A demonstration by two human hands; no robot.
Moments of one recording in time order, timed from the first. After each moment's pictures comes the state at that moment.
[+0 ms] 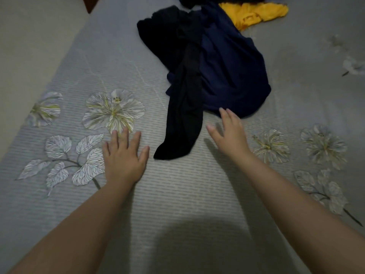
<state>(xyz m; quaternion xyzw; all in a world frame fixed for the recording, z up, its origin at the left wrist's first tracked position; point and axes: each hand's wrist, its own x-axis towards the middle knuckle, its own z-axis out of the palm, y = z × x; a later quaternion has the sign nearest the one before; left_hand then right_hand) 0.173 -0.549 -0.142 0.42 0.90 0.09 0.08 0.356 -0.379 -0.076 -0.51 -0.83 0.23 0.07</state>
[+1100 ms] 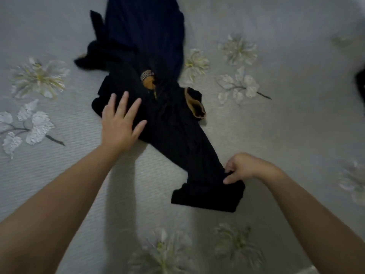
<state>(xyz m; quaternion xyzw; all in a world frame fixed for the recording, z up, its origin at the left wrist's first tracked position) 0.303 -0.590 -0.079 0.67 0.72 0.12 0.11 0.624 -0.578 -0.047 -0.52 -0.66 0.45 -0.29</state>
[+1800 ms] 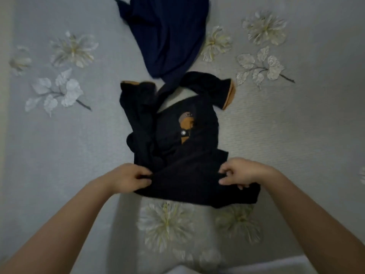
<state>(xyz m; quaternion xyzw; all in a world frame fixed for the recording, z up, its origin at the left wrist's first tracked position) 0.327 -0.735 -0.036 0.55 0.63 -0.11 0.54 0.610 -0.635 -0.034 -0.44 -0.66 0.51 -0.34</state>
